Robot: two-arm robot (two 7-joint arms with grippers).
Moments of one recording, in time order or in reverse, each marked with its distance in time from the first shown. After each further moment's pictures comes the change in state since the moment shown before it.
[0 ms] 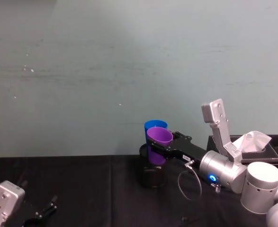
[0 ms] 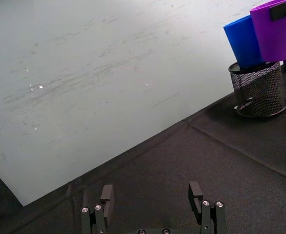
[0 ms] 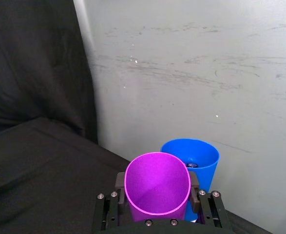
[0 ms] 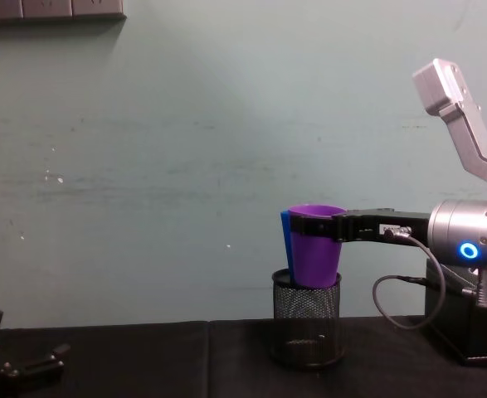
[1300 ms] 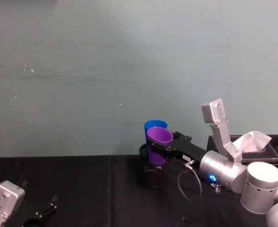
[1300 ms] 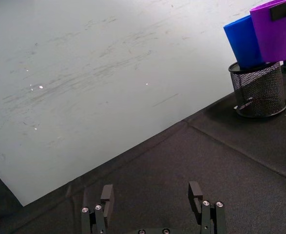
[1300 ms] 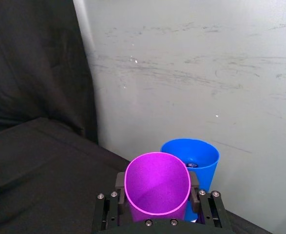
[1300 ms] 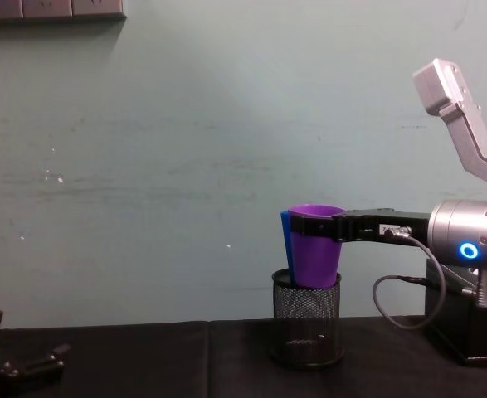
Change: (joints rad) left arm 0.000 0.000 0.000 0.000 0.000 0.000 0.000; right arm 0.000 0.000 0.000 0.000 0.000 0.000 0.000
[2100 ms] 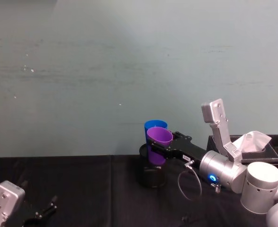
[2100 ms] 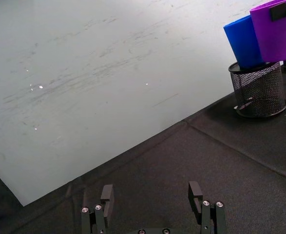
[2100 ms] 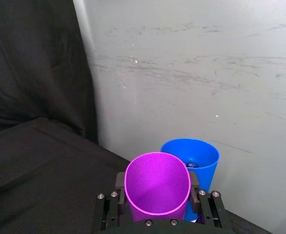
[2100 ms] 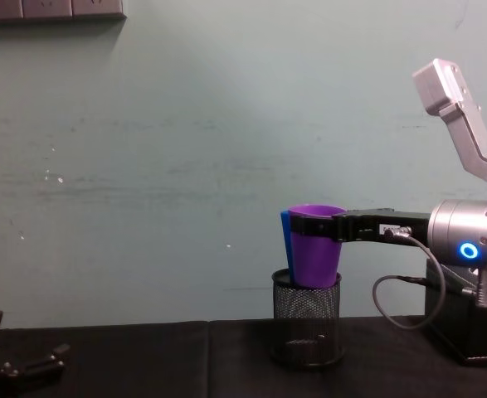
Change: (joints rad) left arm 0.000 0.000 0.000 0.000 0.000 0.000 0.000; right arm 0.000 0.000 0.000 0.000 0.000 0.000 0.000
